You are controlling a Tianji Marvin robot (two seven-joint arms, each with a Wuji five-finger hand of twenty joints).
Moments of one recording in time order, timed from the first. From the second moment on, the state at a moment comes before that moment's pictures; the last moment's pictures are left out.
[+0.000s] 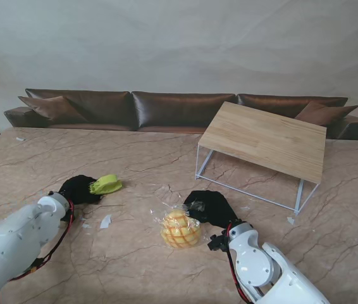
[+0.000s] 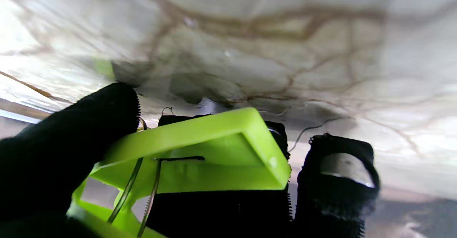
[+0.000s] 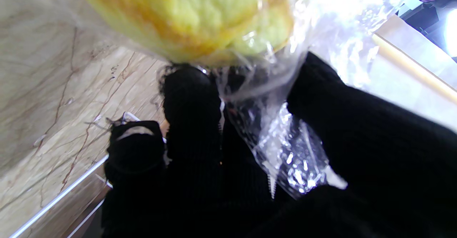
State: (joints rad) left arm 0.98 -1.09 -0.83 -0.56 0.69 -0.39 0.37; right arm -1.55 -1.19 1.04 -1.45 -0.33 -0.21 -0.24; left_hand 0.41 -0.73 1.08 0.06 0.94 -0.06 1.35 1.29 1.19 -0.02 1.24 0.98 1.07 0.13 1.51 0.74 1.03 0.40 1.70 0.72; right_hand 0.52 -0.80 1.25 -0.33 0.93 -0.39 1.05 0.21 1.22 -0.03 0.79 0.55 1.23 0.10 1.02 0.87 0.77 0.28 1.52 0.86
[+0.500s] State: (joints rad) left arm 1.33 -1.04 -1.21 -1.03 0.98 -0.35 0.28; right arm -1.55 -1.20 1.04 -1.45 -0.34 -0.20 -0.28; left_hand 0.50 -0.81 1.06 0.03 0.96 -0.06 1.35 1.26 1.19 -0.02 1.24 0.95 1.07 0.13 1.49 0.74 1.03 0.40 1.71 0.73; right_hand 0.52 -0.80 1.25 -0.33 0.93 -0.39 1.05 0.21 1.22 -0.03 0.79 0.55 1.24 0.10 1.02 0.87 0.78 0.28 1.52 0.86
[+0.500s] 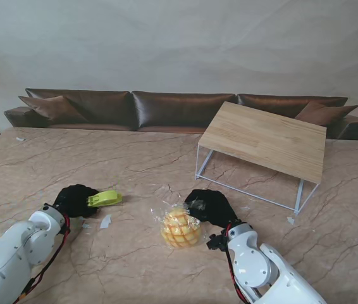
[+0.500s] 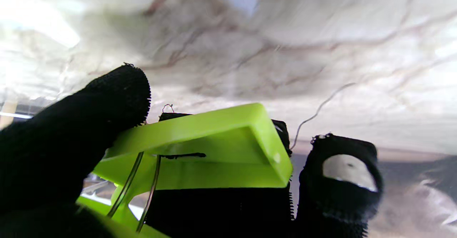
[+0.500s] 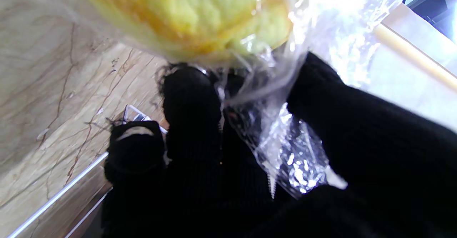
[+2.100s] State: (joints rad) left arm 1.28 -0.99 -1.03 -1.49 1.39 -0.42 0.25; right arm -1.57 -1.20 1.04 -1.49 -0.30 -0.19 -0.26; left_hand 0.50 -0.81 1.06 0.03 0.97 -0.06 1.35 1.26 1.19 -0.02 1.24 0.95 1.07 0.13 1.49 0.74 1.03 0.40 1.71 0.74; right_hand 0.54 -0.80 1.25 -0.33 0.94 -0.29 1.05 0.18 1.26 0.00 0.82 0.58 1.27 0.10 1.09 0.90 0.81 0.28 1.52 0.84
